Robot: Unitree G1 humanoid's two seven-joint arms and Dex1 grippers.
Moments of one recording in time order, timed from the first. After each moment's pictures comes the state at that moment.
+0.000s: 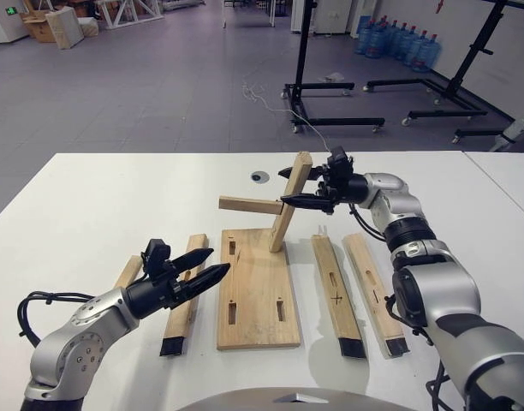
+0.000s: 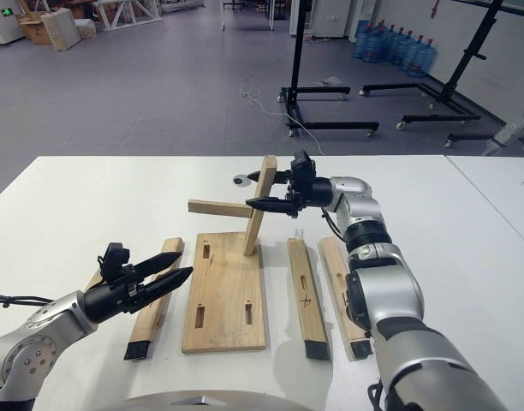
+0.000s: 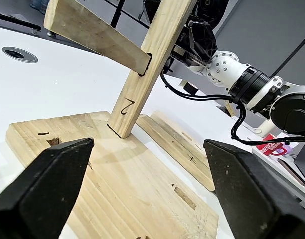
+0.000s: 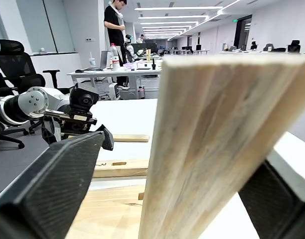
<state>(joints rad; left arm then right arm) 0.20 0.50 0.11 -0.42 -0.85 0.64 -0.75 -0.92 -0.36 -0.01 0.97 0.39 0.02 1.59</state>
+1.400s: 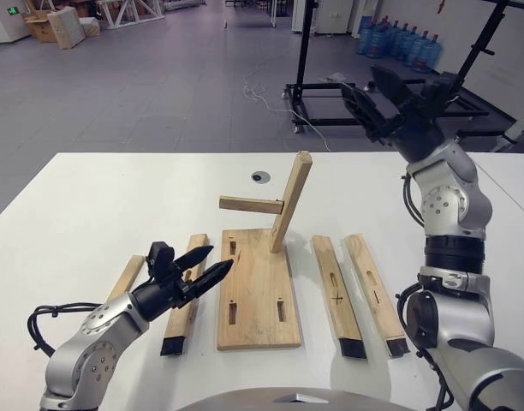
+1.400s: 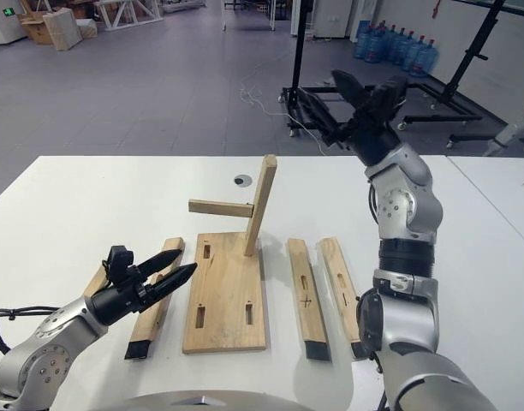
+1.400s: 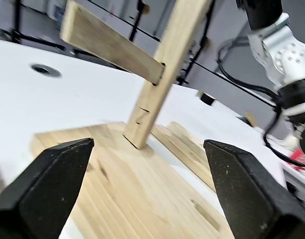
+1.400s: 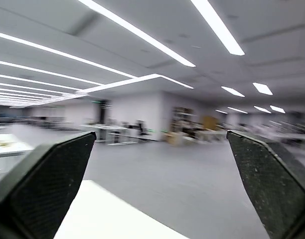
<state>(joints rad) 0.24 0.36 0.10 -0.46 -0.71 0.49 -0.59 -0.64 -0.37 -0.32 0.17 0.49 0.27 0.57</state>
